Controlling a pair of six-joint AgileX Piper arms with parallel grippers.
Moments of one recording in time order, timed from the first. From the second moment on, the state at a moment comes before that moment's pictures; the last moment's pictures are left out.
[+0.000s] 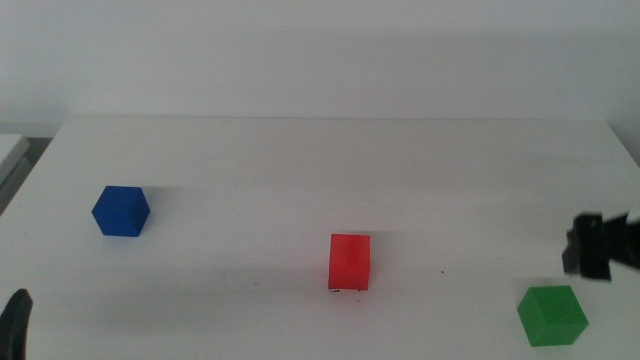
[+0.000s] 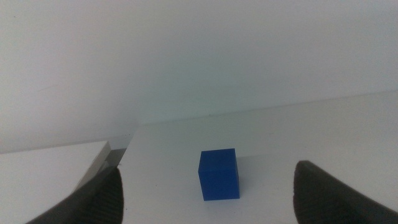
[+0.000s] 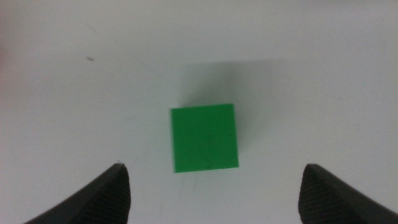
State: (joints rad) left arm 0.00 0.00 0.00 0.03 0.13 0.08; right arm 0.32 1.17 -0.88 -0.16 0.96 0.41
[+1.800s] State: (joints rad) left arm 0.00 0.00 0.00 0.03 0.13 0.08; right arm 0.75 1.93 -1.70 -0.29 1.18 0.86
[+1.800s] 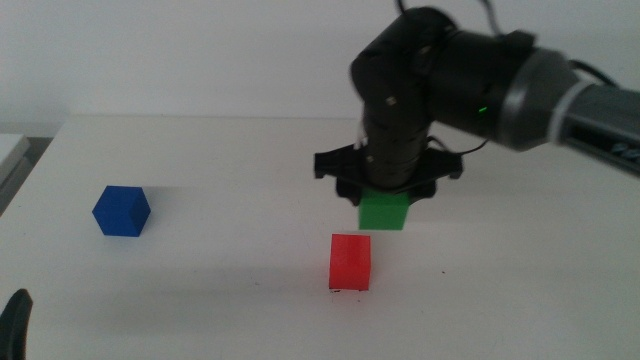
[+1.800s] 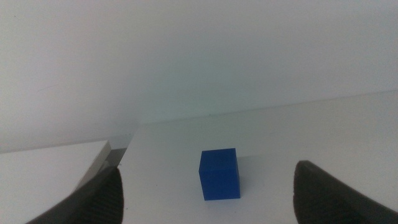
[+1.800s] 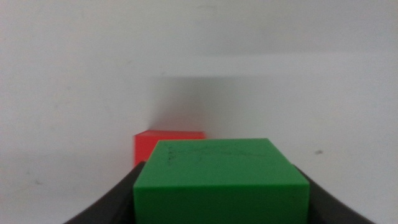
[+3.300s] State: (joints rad) left arm 0.00 0.00 0.00 0.03 0.13 0.08; right arm 0.82 2.09 -1.72 -0.33 1.12 0.99
